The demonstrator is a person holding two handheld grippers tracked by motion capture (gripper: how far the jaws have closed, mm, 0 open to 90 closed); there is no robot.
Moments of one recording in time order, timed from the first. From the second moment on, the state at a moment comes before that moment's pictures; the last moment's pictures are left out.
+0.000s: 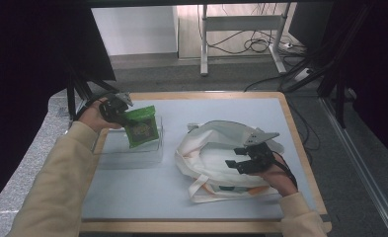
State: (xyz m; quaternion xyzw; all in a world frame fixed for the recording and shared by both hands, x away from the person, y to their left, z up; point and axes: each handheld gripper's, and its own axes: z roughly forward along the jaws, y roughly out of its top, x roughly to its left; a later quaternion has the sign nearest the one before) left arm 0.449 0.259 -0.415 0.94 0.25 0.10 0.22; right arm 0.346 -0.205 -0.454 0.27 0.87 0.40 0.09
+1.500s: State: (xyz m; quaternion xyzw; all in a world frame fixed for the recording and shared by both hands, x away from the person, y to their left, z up) left arm 0.447 0.257 -0.390 0.88 0.28 0.22 0.32; right arm 0.347 -0.207 -0.453 0.27 0.87 0.40 0.10
